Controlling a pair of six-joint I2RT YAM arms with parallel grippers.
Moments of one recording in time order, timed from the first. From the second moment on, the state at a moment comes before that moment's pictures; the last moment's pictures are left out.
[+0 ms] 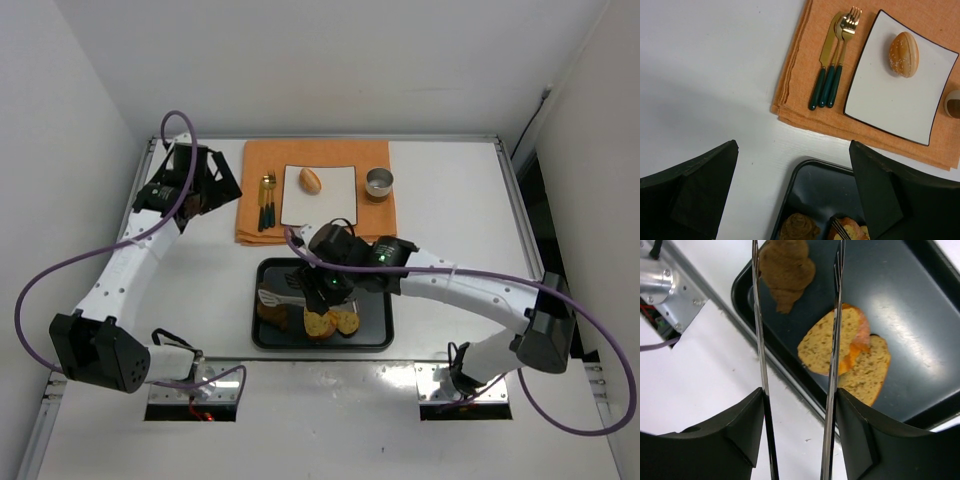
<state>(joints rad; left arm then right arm) -0.18 1.30 1.29 -0.71 -0.25 -0.56 1.06 1.46 1.20 -0.70 -0.04 0.33</state>
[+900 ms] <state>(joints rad) -0.18 1.29 1.25 -0.69 -0.23 -0.55 1.13 1.55 1.17 -0.63 -0.02 0.34</state>
